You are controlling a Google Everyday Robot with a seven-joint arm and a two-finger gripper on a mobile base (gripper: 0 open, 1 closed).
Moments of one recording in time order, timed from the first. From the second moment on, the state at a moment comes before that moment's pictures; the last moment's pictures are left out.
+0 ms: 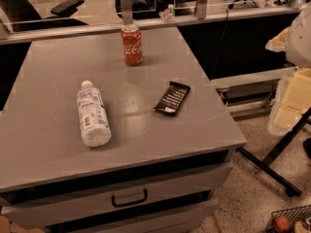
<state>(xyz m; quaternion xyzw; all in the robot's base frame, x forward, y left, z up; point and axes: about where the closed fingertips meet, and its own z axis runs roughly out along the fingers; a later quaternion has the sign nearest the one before) 0.438 -0.217 0.976 -0.60 0.78 -0.03 0.16</state>
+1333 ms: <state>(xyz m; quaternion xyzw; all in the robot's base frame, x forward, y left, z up) 0.525 -0.188 0.965 -0.54 0.77 0.08 0.34</state>
